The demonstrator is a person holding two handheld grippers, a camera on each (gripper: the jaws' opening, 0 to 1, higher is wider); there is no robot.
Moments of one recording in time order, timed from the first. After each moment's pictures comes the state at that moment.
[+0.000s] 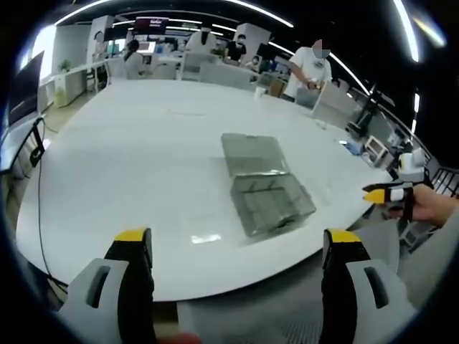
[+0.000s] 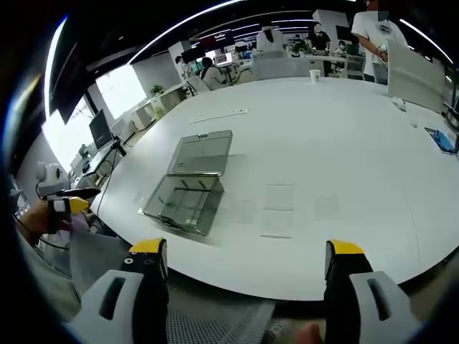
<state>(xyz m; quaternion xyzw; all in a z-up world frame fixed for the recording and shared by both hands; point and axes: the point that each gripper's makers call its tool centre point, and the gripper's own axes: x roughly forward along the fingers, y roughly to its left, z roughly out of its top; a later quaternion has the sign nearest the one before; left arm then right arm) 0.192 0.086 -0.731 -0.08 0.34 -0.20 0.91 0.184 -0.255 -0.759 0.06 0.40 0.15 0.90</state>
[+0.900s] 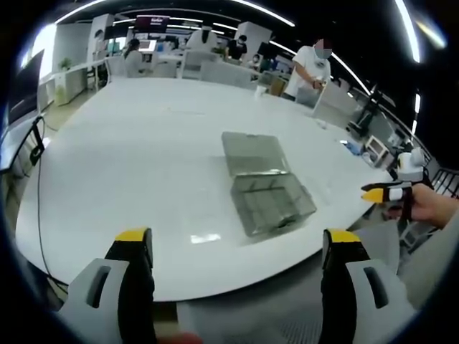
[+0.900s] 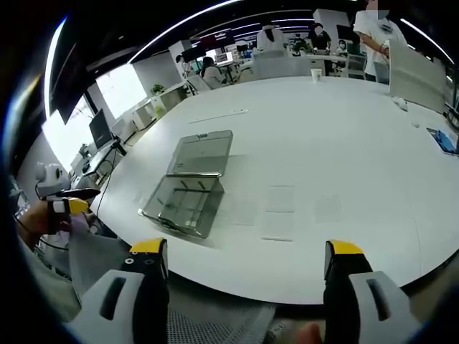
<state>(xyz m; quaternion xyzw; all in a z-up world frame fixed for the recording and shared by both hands) 0.193 0.087 -0.732 -0.08 0.35 -0.20 0.91 0.191 -0.253 -0.761 0.07 0.40 0.15 0.90</state>
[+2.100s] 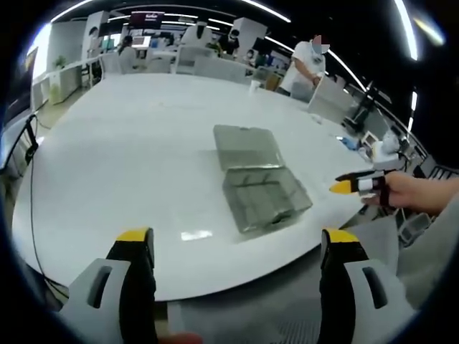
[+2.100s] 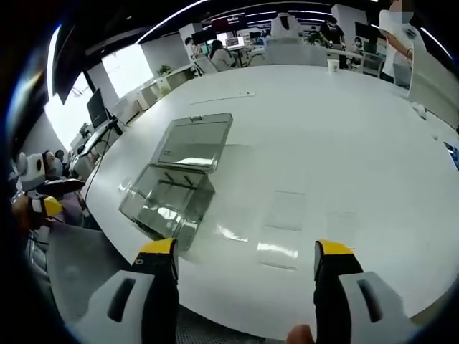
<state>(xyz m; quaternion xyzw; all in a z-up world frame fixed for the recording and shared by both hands) 0.192 0.071 -0.741 -0.08 0.36 -0.22 0.90 0.246 -0.242 -0.808 0.02 0.43 0.18 0.88</state>
